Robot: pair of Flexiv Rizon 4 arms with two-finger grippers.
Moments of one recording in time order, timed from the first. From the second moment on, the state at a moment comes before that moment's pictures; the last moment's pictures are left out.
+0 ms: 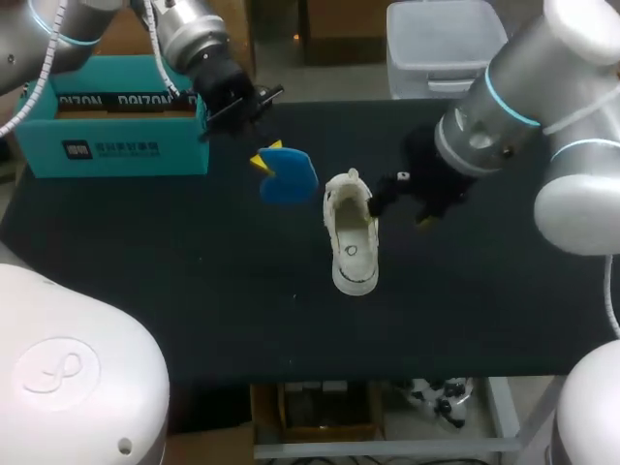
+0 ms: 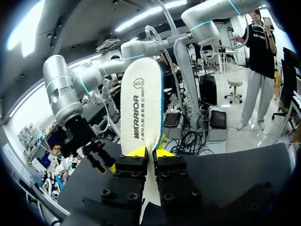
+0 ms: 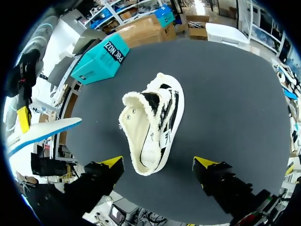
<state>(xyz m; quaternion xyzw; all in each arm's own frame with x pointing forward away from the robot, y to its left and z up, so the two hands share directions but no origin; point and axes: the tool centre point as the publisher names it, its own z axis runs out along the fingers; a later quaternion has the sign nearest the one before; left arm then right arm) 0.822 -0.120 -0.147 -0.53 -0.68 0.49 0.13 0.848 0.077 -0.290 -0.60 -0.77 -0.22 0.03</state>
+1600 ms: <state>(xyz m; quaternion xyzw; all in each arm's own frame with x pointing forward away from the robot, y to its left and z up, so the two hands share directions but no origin) 0.773 -0.152 -0.152 -0.52 -0.65 0.54 0.11 0.805 0.078 -0.261 -0.74 -0.49 -0.15 0.43</state>
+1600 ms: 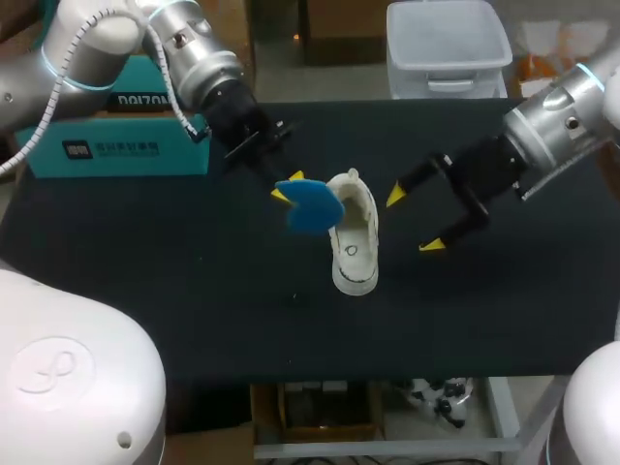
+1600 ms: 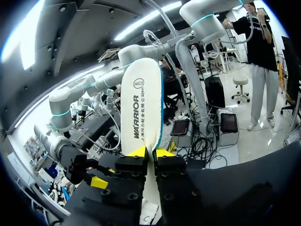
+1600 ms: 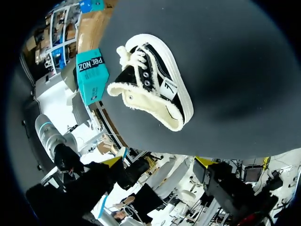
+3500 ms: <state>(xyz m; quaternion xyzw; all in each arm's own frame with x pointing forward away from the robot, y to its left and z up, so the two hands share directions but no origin) 0.773 -0.166 -0.150 -0.50 -0.57 0.63 0.16 0.776 0.091 -0.261 -0.75 -0.22 -0.02 0.62</state>
